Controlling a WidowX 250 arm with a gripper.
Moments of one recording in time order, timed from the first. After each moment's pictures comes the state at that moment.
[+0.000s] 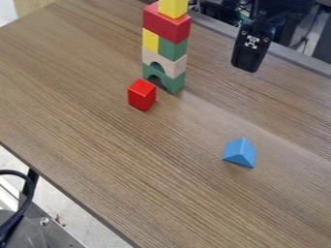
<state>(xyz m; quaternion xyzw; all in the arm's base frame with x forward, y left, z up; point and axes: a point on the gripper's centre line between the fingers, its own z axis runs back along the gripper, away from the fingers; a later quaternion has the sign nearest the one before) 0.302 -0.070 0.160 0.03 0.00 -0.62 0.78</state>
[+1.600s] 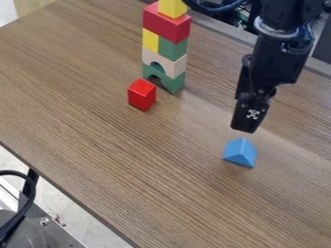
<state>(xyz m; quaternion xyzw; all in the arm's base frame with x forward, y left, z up) 0.294 -0.090 0.086 0.00 0.00 -0.55 0.83</state>
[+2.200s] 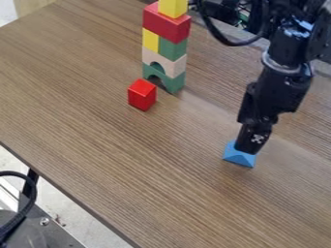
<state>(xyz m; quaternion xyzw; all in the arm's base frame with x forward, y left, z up) 0.302 -0.096 0.040 0.00 0.06 -0.55 0.83</state>
